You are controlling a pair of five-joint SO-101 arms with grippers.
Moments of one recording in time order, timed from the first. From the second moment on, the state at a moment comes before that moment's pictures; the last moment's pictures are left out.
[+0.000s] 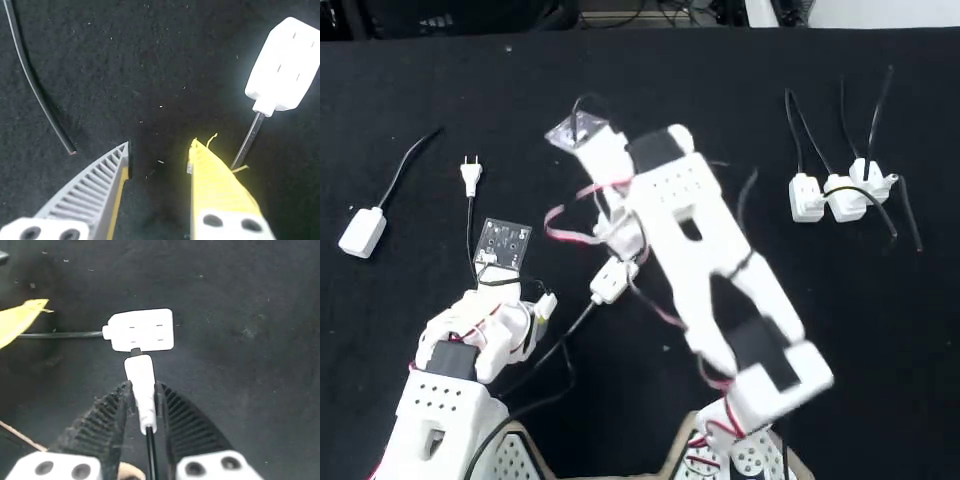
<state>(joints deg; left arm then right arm) 4.5 -74.5 85.9 50.0 -5.2 -25.6 9.5 -7.4 96.5 18.8</state>
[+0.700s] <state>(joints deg) 4.5 -74.5 85.9 50.0 -5.2 -23.7 29.1 -21.8 98.9 22.5</state>
